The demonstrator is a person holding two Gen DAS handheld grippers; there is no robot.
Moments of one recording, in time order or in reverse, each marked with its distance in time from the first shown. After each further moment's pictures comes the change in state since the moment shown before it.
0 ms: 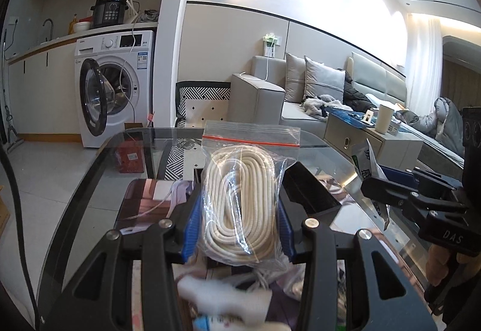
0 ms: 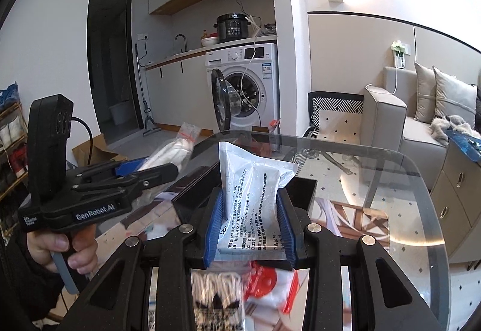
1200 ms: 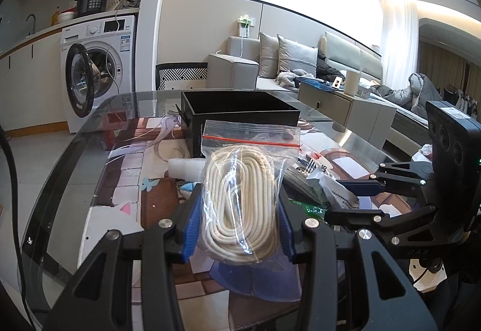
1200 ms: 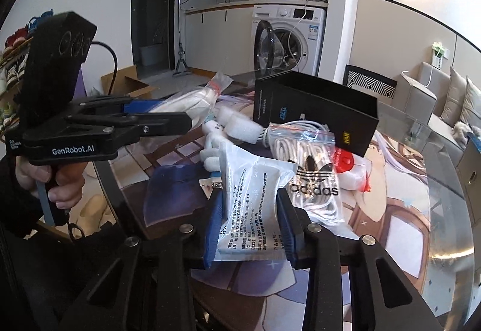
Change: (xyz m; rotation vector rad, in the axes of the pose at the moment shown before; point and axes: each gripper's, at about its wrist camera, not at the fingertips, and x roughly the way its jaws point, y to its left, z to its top) left arm -0.082 0.002 -0.103 0.054 0.076 -0.112; right arm -0.032 0.066 -0.127 -0.189 0.195 0.093
